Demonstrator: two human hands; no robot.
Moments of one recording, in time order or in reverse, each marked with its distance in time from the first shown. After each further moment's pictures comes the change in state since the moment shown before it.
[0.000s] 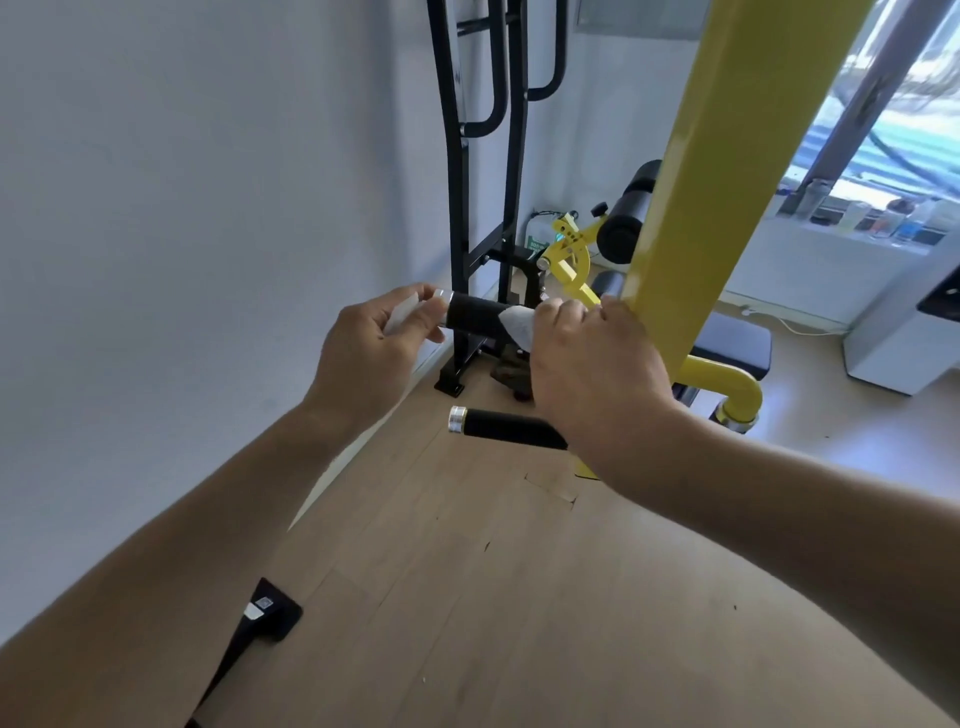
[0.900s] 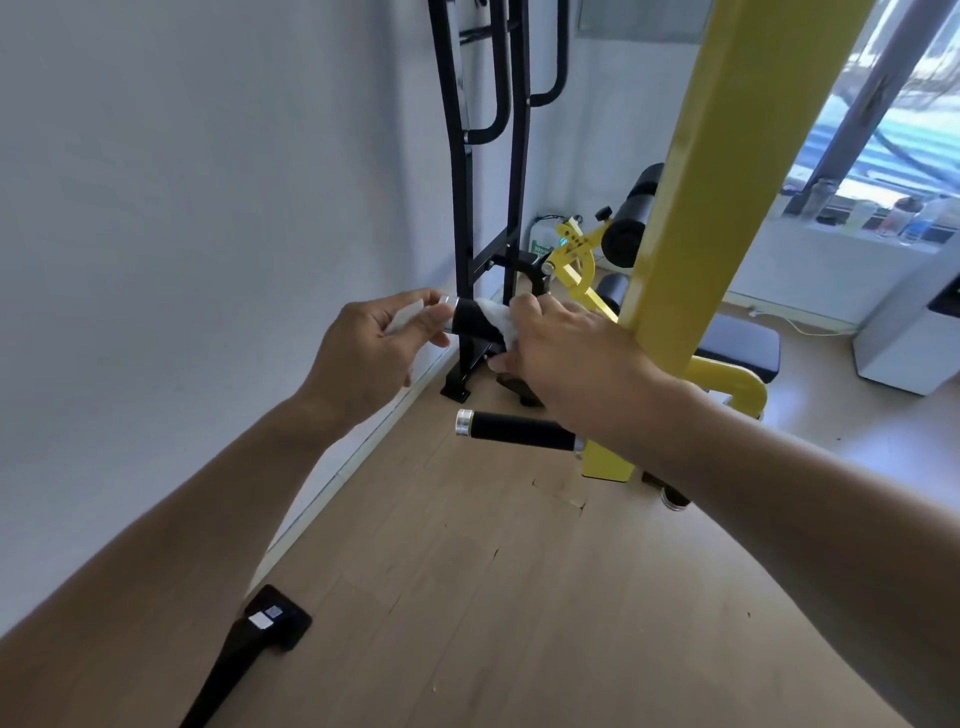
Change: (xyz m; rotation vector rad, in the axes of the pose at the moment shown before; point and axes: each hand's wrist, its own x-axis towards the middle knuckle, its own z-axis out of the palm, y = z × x) left_hand 0.012 0.001 -0.015 -0.019 -0.087 0.018; right_hand 0.034 -0.001 0.016 0.479 0.054 -0.139
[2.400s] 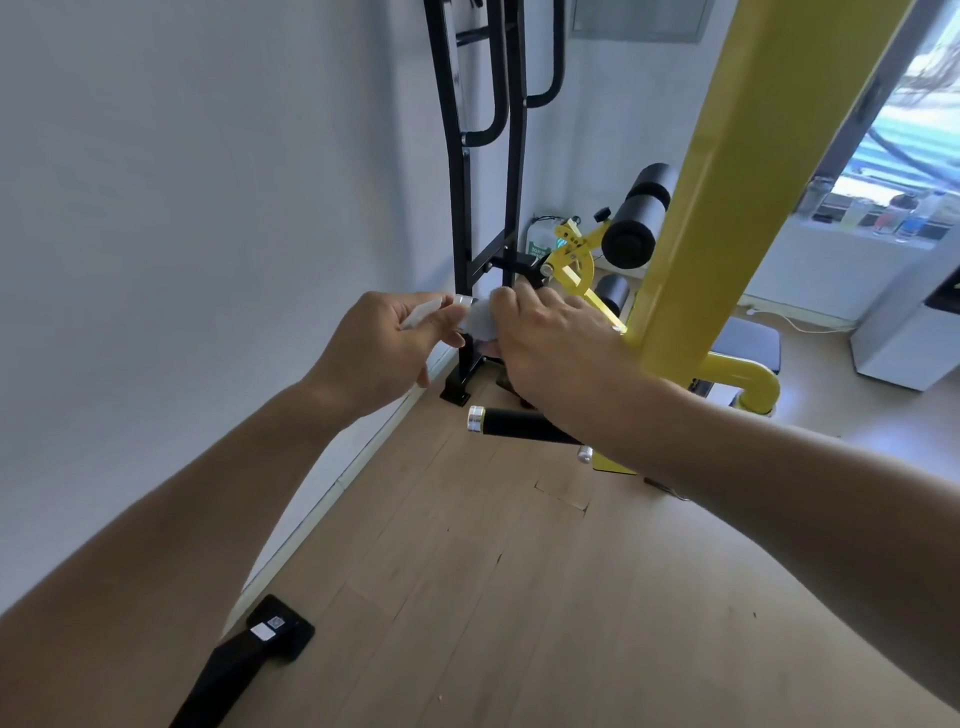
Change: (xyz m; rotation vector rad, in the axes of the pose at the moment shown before) left_hand 0.018 0.003 -0.004 0.165 -0.099 0.019; right_hand 0.018 -0.018 -0.002 -0.062 0.083 -0.030
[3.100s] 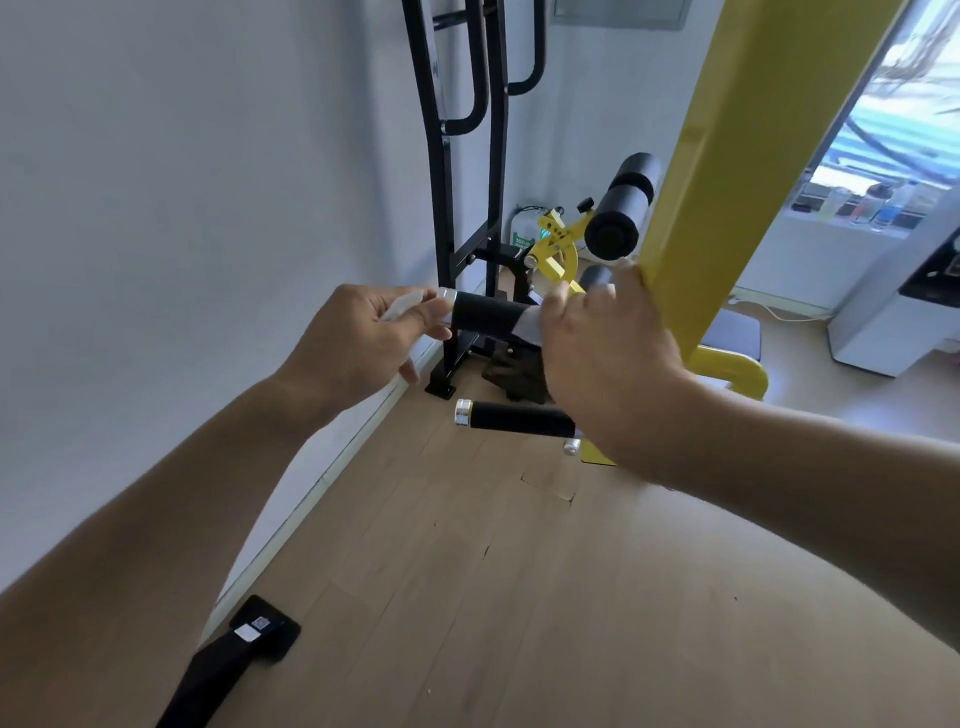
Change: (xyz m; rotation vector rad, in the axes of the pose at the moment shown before) left_hand 0.010 0.002 0.003 -0.060 -0.015 -0.077; right_hand -0.019 0.023 -0.019 -0.611 -0.163 0.036
